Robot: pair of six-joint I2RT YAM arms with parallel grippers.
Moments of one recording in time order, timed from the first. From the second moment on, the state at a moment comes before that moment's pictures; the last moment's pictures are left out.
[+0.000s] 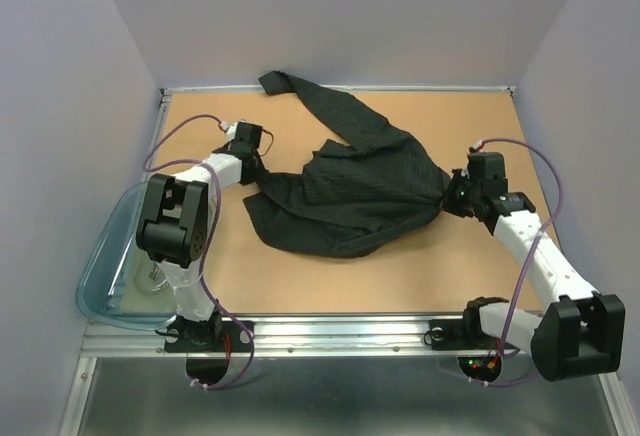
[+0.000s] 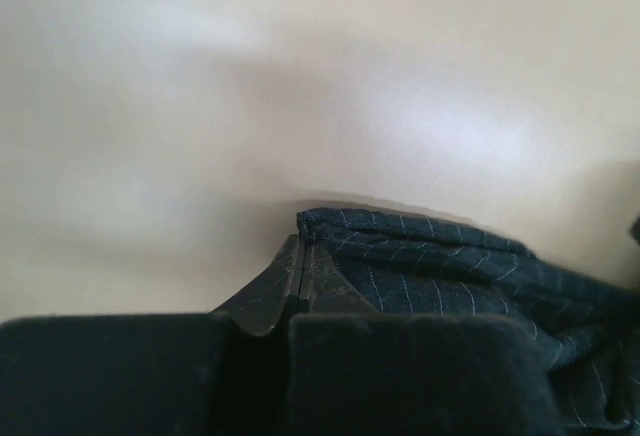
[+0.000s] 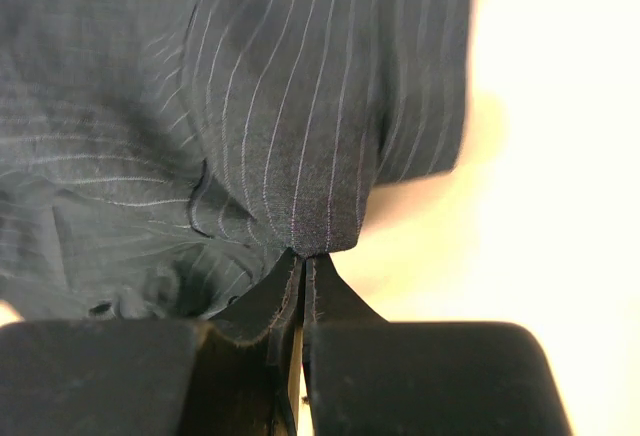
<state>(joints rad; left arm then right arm) -0.30 1.84 1.14 -0.26 -0.22 -0.56 0.11 1.12 0.76 -0.48 -0.08 0.47</state>
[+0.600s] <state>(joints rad) -0.11 1.29 0.96 -0.30 -0.23 -0.74 0.10 0.93 0.90 -0.67 0.19 0.53</state>
